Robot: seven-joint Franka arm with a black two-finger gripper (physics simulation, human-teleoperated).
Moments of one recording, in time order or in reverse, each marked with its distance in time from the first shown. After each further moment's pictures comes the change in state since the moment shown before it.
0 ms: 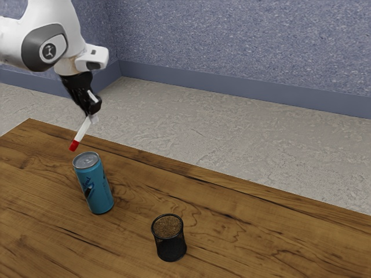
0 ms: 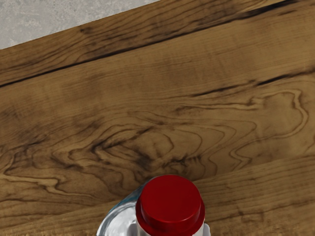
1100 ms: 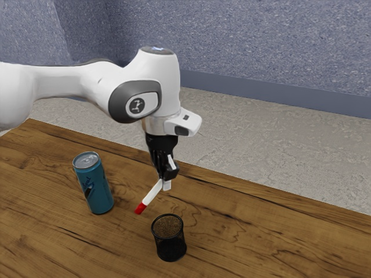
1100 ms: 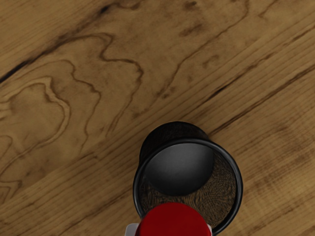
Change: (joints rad) arm -0.338 0.184 -0.084 -0.013 -0.096 -0.040 -0.087
